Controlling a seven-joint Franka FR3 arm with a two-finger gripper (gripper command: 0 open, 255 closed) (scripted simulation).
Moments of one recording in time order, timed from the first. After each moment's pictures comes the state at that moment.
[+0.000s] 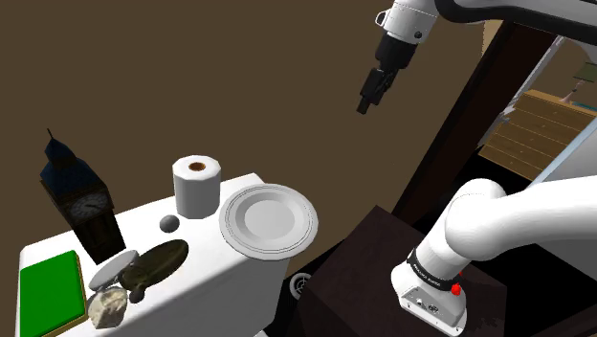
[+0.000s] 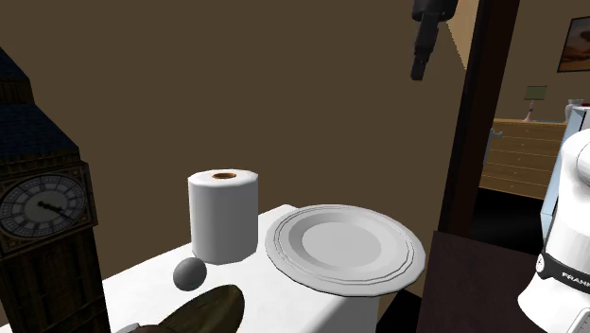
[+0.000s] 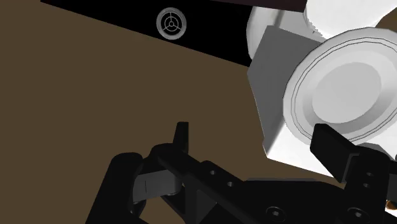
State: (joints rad) arm 0.01 -0.78 0.06 -2.27 0.04 1.60 -0.05
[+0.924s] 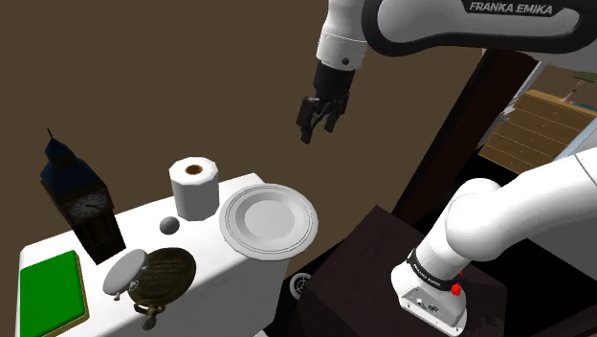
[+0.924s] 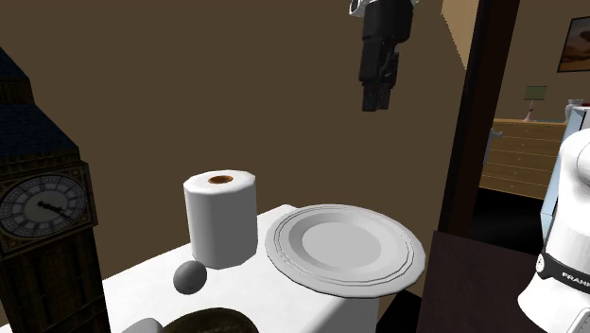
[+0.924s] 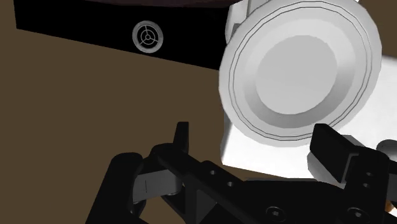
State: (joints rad) arm 0.04 -0.53 0.31 -2.21 0.15 1.73 0.28
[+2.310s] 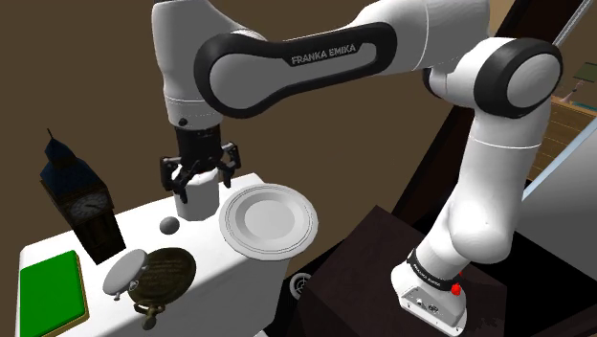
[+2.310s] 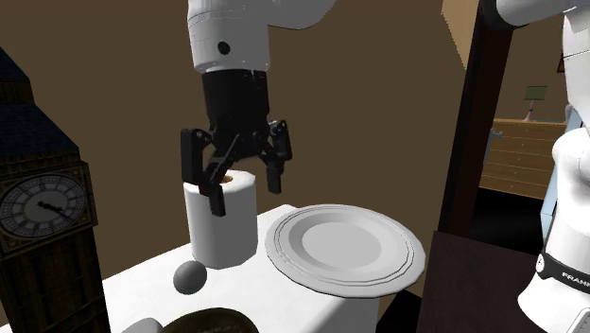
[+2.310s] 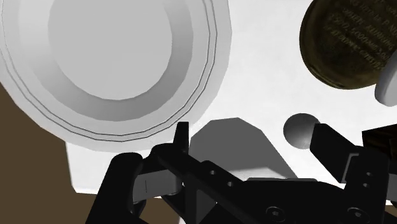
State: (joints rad) arm 0.17 0.30 0.60 -1.64 -0.10 1.83 0.94
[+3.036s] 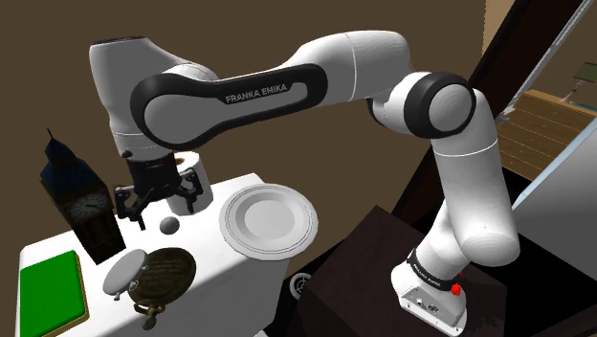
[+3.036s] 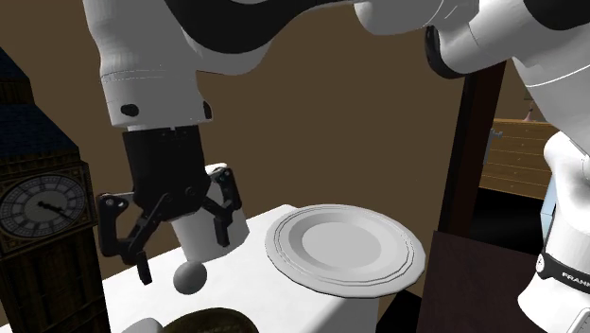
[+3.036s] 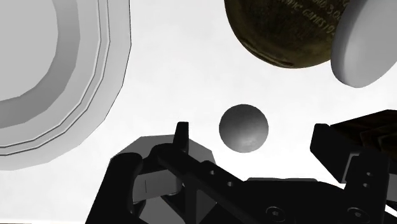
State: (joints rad) arm 0.34 0.64 0.56 -1.30 -0.22 1.78 1.08
